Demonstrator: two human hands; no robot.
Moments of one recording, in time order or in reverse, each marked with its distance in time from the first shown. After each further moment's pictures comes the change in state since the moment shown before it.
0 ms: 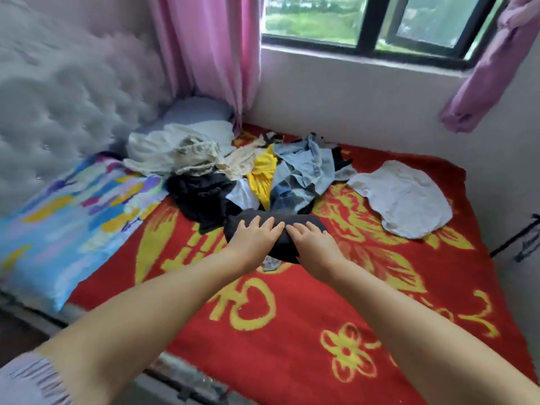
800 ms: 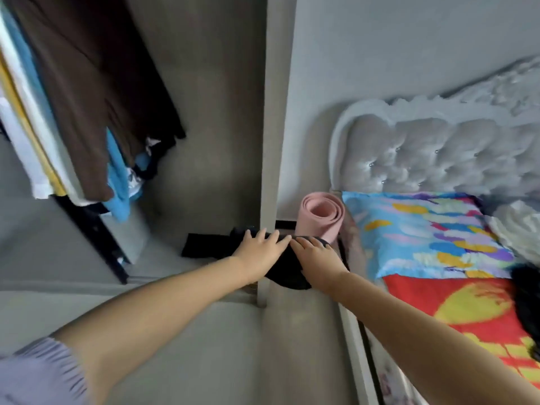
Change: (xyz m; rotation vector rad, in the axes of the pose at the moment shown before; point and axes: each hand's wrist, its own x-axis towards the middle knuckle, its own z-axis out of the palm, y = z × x) left_hand -0.699 -0.238 0.121 -0.134 -0.220 -1.141; right_hand -0.154 -0.707 -0.014 -0.252 0.045 -1.255
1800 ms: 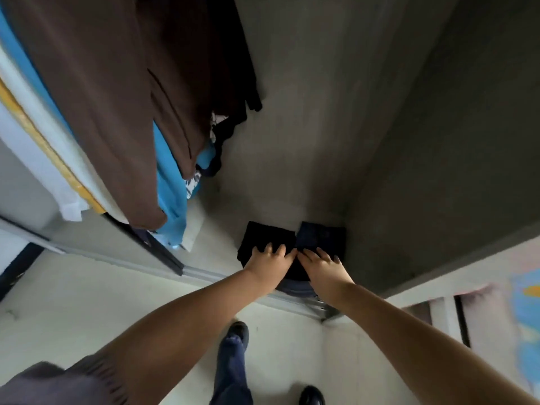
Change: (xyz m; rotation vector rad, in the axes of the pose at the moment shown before) left_hand 0.126 -0.314 0.193 -0.178 -0.342 -0.206; right_hand 0.400 -0.140 0.077 0.033 -0.337 -0.222
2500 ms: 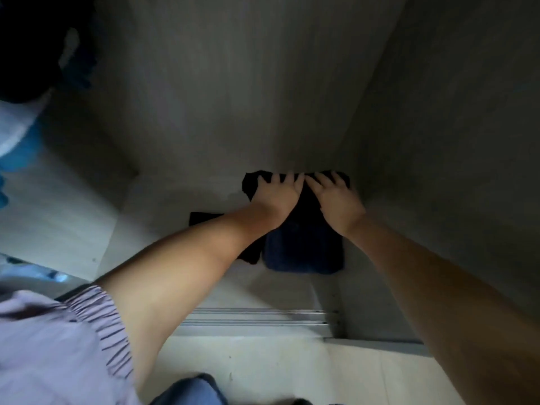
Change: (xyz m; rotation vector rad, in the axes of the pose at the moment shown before) left_hand 0.361 -0.008 0.163 -0.044 0.232 0.127; right_hand 0.280 0.153 0.160 -0.002 0.283 0.298
